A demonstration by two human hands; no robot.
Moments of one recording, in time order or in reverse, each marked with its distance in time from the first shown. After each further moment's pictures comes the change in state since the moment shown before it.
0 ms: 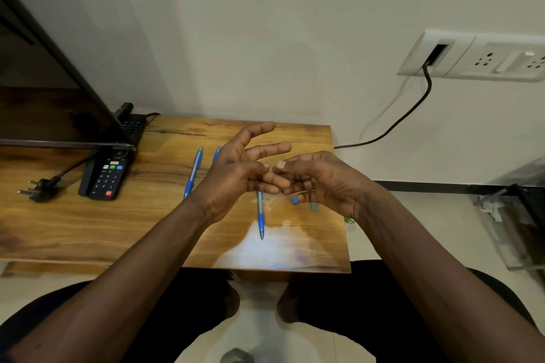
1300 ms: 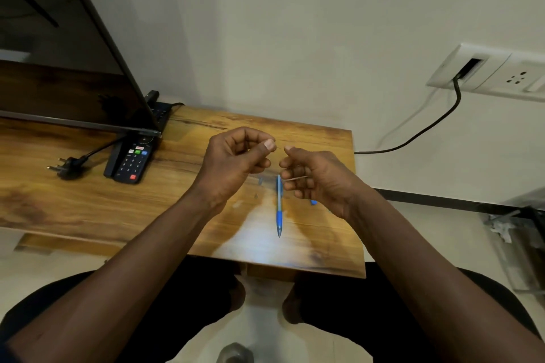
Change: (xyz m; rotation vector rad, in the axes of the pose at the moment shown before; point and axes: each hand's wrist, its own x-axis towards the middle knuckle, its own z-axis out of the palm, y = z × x) left_hand -0.015 -0.008 -0.034 0.073 0.353 0.110; right_hand 0.021 -0.005 0.044 -0.004 0.129 0.060
